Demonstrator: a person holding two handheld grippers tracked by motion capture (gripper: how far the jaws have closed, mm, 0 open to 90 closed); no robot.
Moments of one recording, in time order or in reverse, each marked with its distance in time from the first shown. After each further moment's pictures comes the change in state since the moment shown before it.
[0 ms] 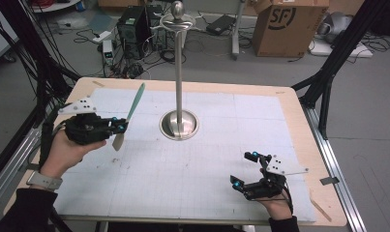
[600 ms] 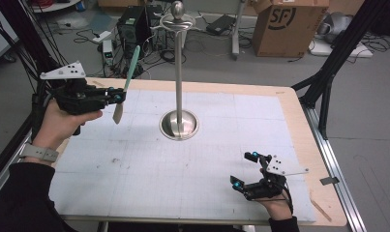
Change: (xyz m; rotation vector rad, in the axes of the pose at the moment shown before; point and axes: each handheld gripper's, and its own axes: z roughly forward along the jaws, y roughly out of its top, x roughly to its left) left arm 0.016 0.065 -0.007 -0.111 -0.033 0.017; right arm 0.000 0.000 -0.001 -0.004 -0.001 -0.003
